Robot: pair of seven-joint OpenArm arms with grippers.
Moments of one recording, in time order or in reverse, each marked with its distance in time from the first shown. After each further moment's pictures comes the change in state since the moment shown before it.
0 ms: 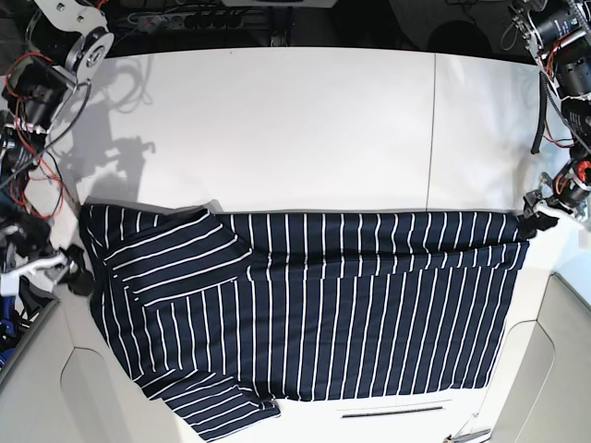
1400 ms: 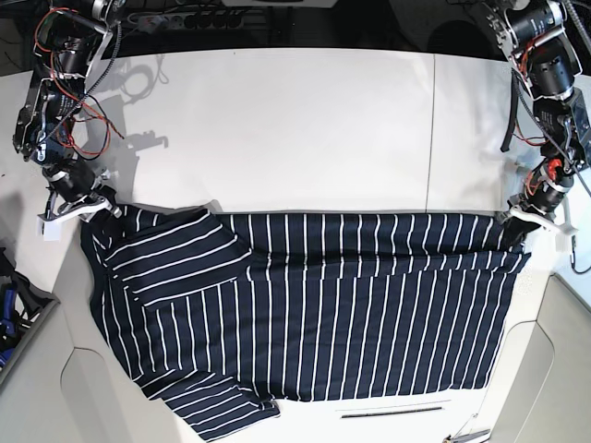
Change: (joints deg) left arm -1.6 5.2 0.4 0.3 3.8 -2.2 -7.0; right arm -9.3 -4.6 -6.6 -1.4 0.6 0.4 11.0
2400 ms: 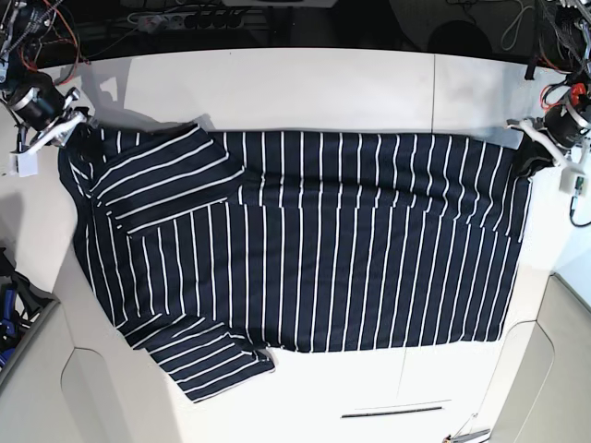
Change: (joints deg) left arm 30.4 -3.0 -1.9 35.7 -6.1 -1.0 10.9; right arm -24.1 4.4 3.4 26.8 11.1 0.7 -14.4
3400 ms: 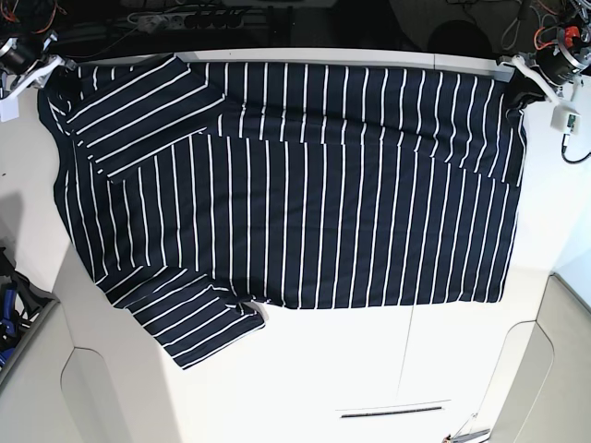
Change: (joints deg) left arm 13.6 3.7 -2.8 2.7 -3.7 0.0 2.6; right arm -12.9 3.9 5.0 0.5 3.5 0.3 -1.0
